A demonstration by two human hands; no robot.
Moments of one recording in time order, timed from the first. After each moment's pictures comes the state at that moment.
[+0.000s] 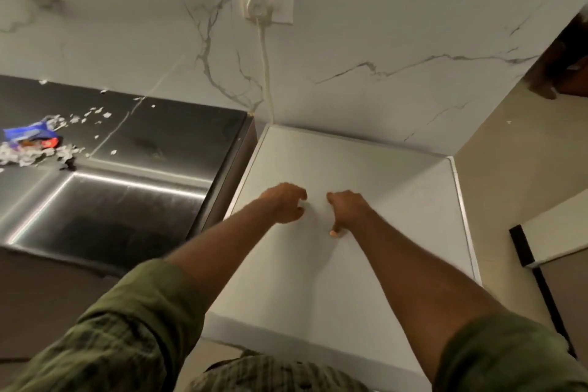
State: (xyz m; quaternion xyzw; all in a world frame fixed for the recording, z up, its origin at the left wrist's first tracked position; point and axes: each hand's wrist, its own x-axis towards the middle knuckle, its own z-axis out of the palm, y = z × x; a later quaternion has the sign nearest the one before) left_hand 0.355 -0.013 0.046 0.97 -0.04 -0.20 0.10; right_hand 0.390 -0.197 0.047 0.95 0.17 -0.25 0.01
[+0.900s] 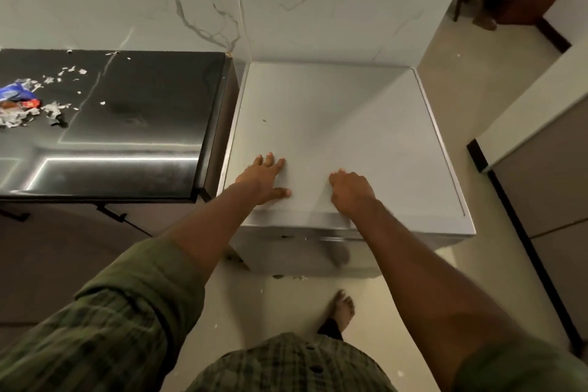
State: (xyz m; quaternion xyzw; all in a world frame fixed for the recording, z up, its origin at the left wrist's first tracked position) left_hand 0.171 0.016 0.002 0.97 -0.08 -0.23 0.08; right_hand 0.160 -0.223 0.008 0.98 0.12 -0.16 0.05
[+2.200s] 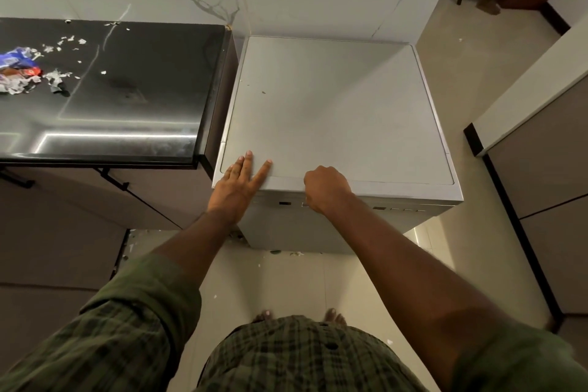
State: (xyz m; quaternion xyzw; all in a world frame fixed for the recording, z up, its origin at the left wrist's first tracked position) left_hand 0.042 0.043 -0.042 0.99 -0.12 -0.02 -0.06; right_hand 0.074 -0.181 0.028 0.97 0.18 -0.18 0.04
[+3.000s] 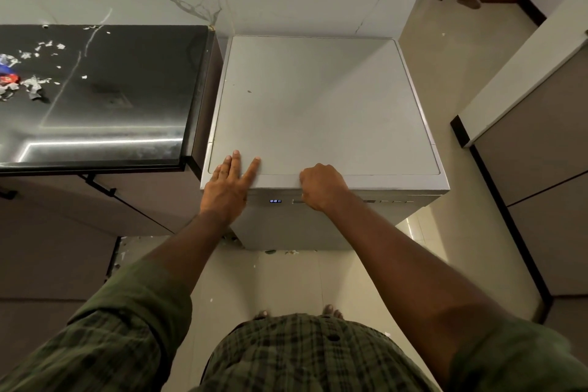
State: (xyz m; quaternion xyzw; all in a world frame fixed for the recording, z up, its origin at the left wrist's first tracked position) left_hand 0.043 0.035 -0.042 1.00 -0.08 -0.04 -0.02; right_hand 0.072 -0.200 0.025 0.97 0.16 -0.18 0.01
